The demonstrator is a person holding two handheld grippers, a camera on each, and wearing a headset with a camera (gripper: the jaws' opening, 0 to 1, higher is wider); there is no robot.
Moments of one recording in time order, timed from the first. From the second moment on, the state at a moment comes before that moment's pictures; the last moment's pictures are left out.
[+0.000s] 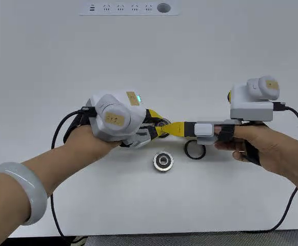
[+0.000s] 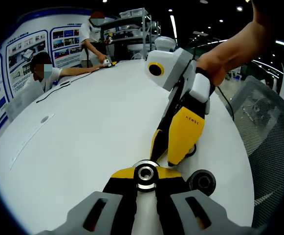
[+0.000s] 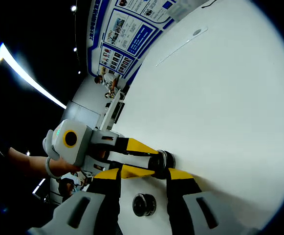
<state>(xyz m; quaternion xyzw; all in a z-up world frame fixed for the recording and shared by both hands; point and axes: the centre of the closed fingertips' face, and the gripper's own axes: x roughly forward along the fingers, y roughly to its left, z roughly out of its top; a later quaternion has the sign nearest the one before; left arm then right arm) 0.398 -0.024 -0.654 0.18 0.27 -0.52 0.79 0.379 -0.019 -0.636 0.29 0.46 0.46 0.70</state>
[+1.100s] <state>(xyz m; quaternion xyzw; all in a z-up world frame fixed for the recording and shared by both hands) 0.399 -0.025 -0.653 0.18 0.27 -0.52 0.79 0.390 -0.031 -0.655 0.24 0.47 0.43 0.73</state>
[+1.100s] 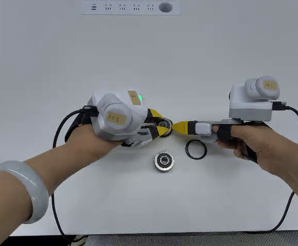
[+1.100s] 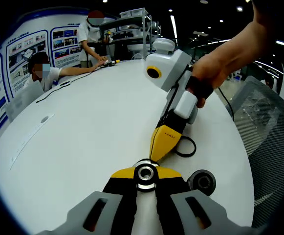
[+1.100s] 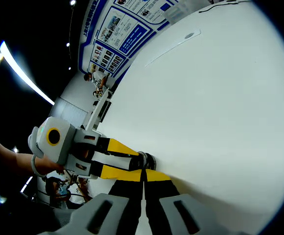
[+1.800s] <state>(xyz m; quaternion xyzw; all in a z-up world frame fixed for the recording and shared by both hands) 0.398 -0.025 -0.654 0.18 0.27 -0.52 0.79 0.389 -0.028 -0.650 0.25 0.46 0.43 0.74</state>
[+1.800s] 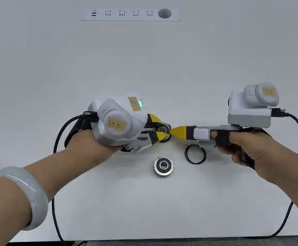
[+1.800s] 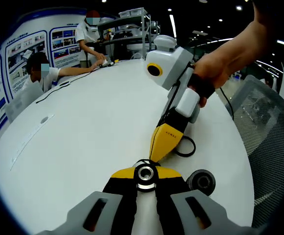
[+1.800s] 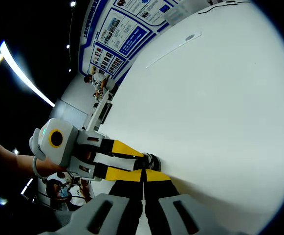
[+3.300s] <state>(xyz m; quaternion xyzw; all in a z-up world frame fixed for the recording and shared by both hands) 0.397 -0.025 -0.654 0.19 0.27 -0.53 0.79 0.385 -0.022 -0.638 0.29 0.46 0.43 0.72</state>
